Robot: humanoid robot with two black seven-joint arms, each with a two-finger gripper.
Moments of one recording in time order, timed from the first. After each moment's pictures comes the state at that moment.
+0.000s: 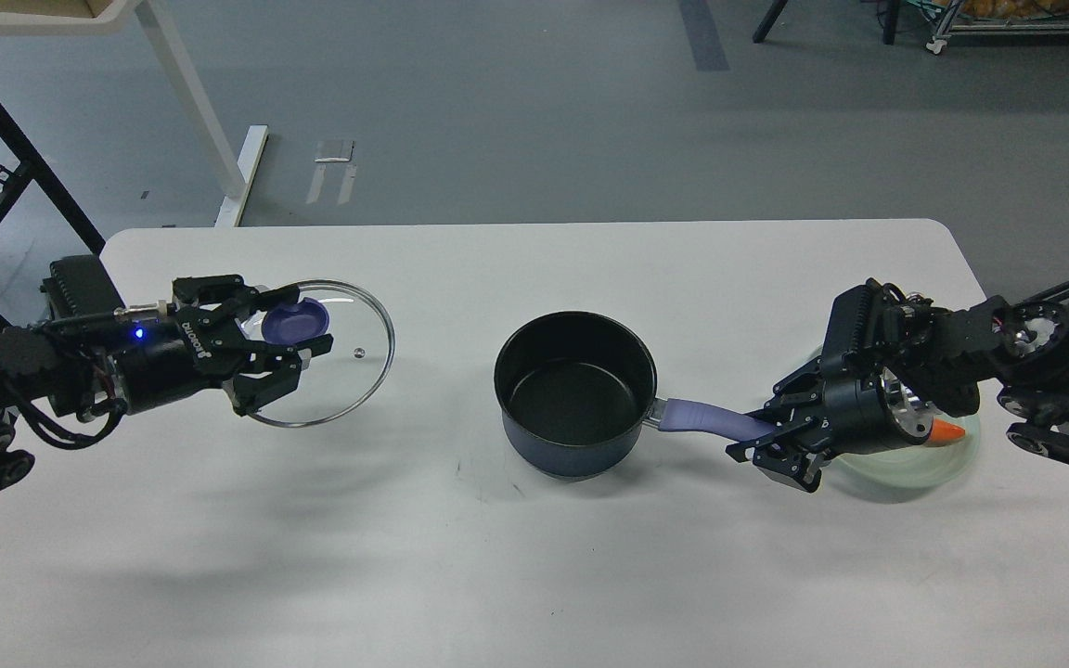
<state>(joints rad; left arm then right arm) -0.82 0.91 -0.03 -1.17 1.86 0.44 -0.49 1.21 -0.77 -0.25 1.38 -1.97 0.20 0.49</state>
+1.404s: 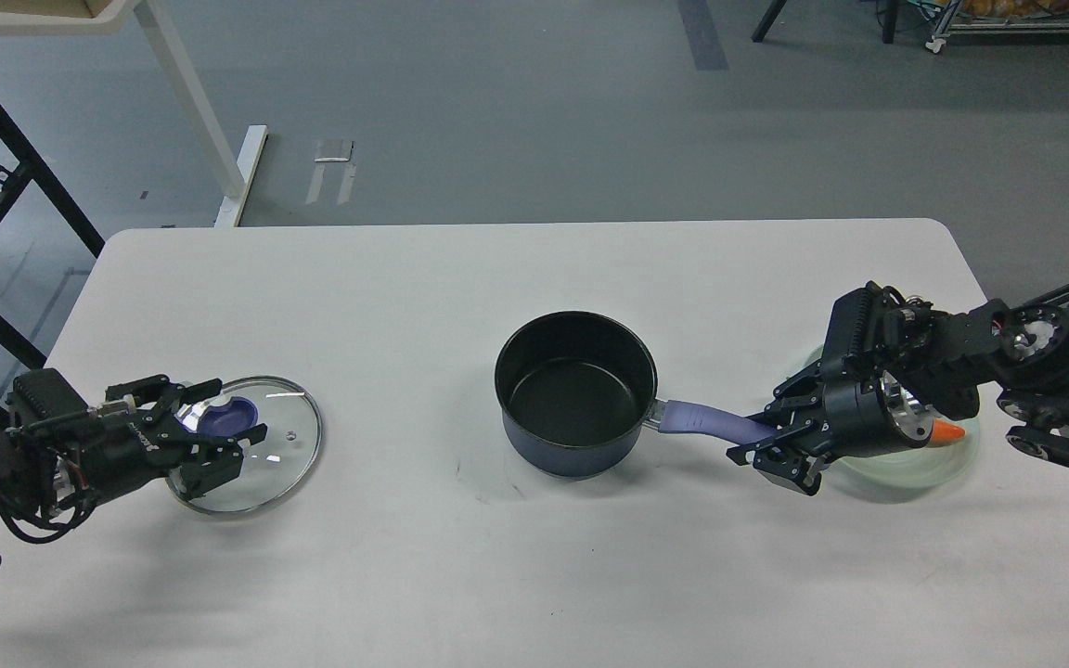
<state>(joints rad) -0.63 0.83 -0.03 -0.95 1.80 0.49 -0.49 1.20 -0.77 -0.25 1.38 -1.97 0.20 0.49</state>
